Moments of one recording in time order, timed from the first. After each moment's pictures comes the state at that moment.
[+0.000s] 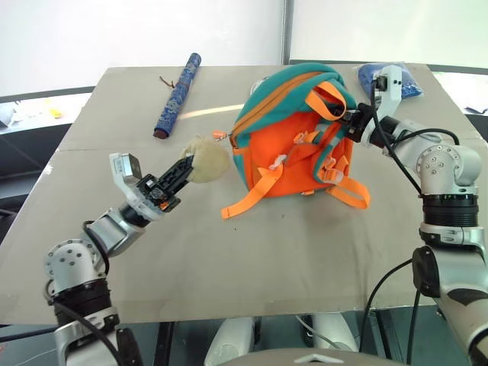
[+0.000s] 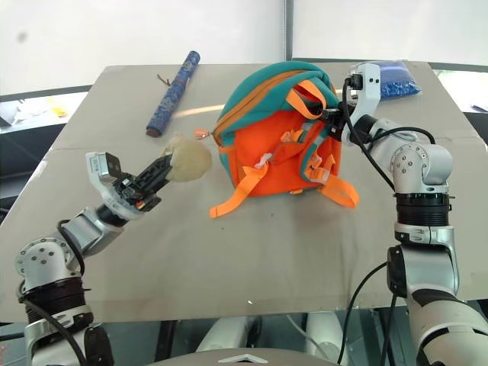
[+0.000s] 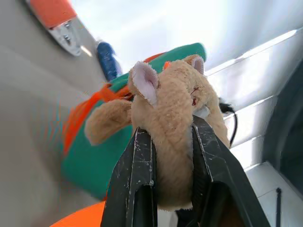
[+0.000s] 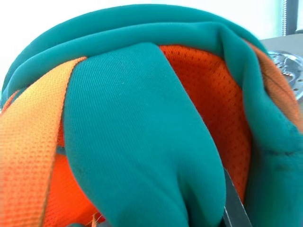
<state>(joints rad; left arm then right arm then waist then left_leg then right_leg) -0.24 0.53 0.53 0.07 -1.42 1.11 -0.50 -0.86 -0.42 -0.15 0.17 0.71 0.85 0.39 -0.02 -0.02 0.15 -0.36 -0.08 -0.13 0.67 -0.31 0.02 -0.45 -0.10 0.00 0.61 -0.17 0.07</state>
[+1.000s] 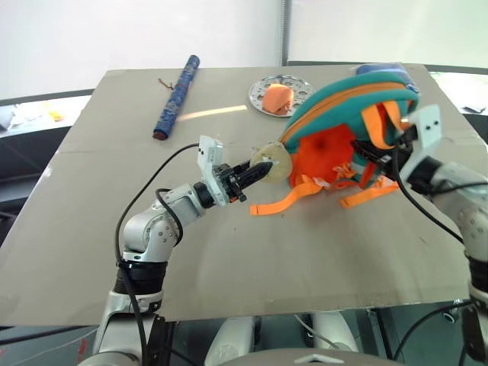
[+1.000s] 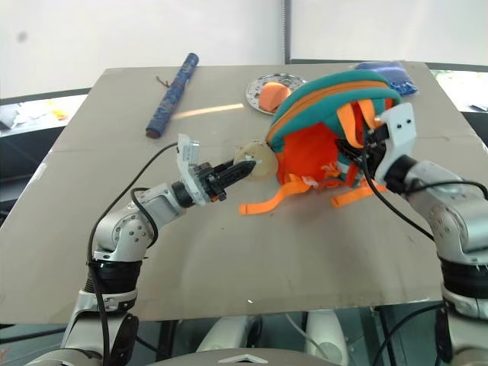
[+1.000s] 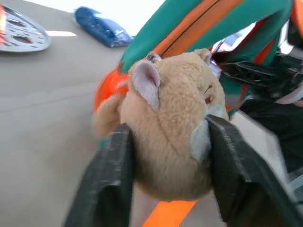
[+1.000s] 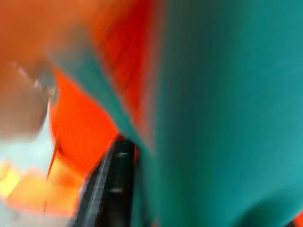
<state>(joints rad) -0.35 0.51 0.04 -0.15 -0.73 0.59 -0.74 -0.24 -0.72 -0.16 -0.46 0.61 0.74 0.48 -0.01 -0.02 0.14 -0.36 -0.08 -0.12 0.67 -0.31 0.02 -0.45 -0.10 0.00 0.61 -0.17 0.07</state>
